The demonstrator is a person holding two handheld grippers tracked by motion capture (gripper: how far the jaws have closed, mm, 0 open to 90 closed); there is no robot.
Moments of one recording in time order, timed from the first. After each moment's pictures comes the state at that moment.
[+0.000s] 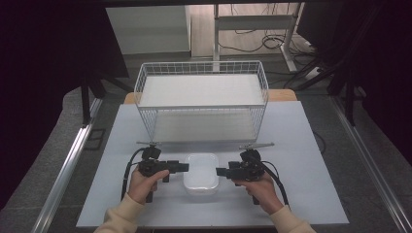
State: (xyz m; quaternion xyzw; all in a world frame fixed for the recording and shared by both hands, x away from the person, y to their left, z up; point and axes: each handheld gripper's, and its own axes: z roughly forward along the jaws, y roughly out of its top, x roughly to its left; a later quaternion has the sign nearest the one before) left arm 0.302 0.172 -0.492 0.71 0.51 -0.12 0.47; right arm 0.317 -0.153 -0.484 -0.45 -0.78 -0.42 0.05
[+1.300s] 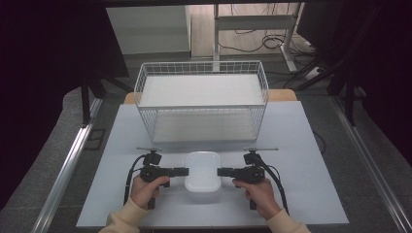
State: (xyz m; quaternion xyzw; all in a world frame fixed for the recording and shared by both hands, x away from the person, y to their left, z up) left arm 0.290 0.170 -0.504 0.69 0.52 -0.16 0.48; right arm 0.311 -0.159 -0.493 -0.50 -0.72 -0.45 0.15
